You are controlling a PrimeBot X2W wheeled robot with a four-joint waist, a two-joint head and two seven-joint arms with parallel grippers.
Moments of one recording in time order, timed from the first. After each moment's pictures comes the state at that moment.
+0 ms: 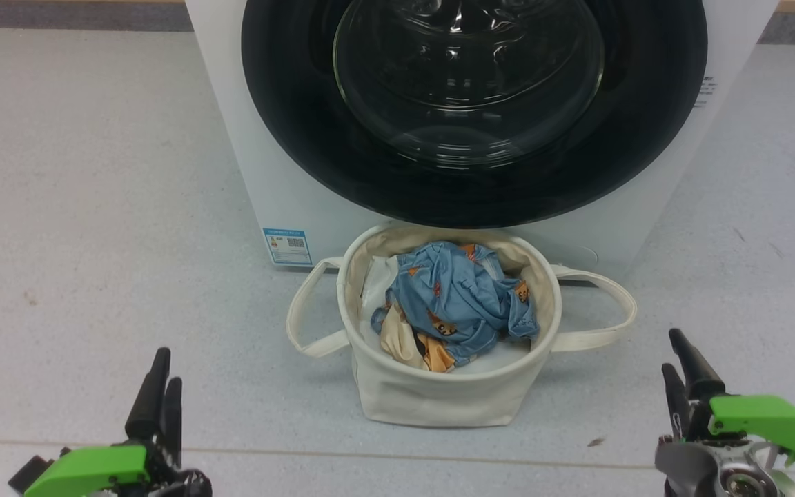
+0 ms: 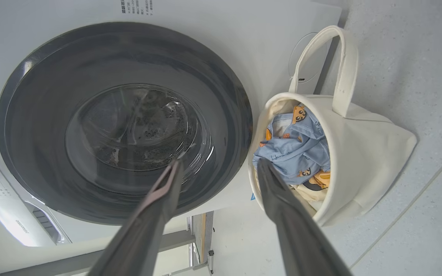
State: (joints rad) left arm -0.09 0.04 0.08 0.29 -1.60 -0.03 0.09; right arm -0.14 -0.34 0.36 0.29 1.98 0.13 -0.26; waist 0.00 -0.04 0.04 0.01
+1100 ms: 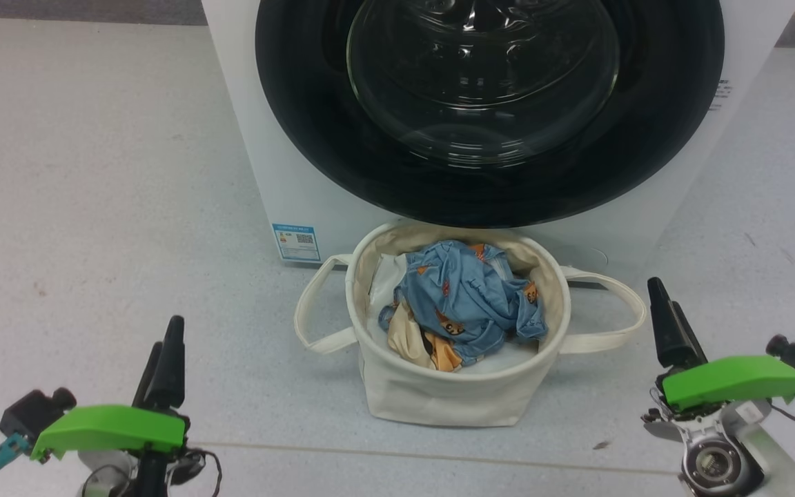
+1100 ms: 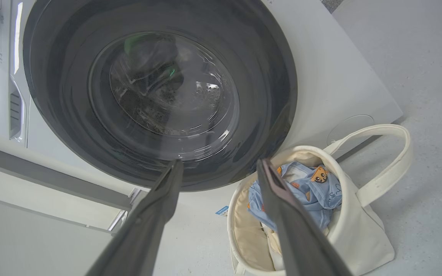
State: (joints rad) left arm -0.19 0.13 -0.05 0.35 -1.16 -0.01 -0.03; right arm -0.23 -0.31 0.35 0.31 1.35 0.13 -0.26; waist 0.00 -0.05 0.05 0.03
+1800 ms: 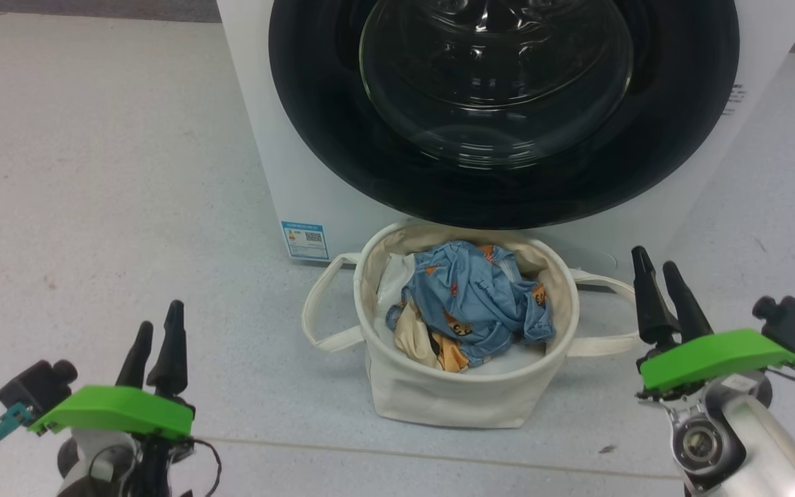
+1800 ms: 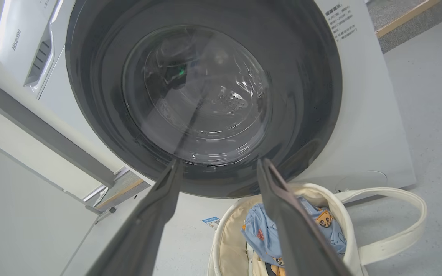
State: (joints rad) left arm -0.26 0.17 -0.08 0.42 -0.94 -0.01 -0.08; right arm -0.28 -0.29 0.35 0.31 1.06 0.13 -0.26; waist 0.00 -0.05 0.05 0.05
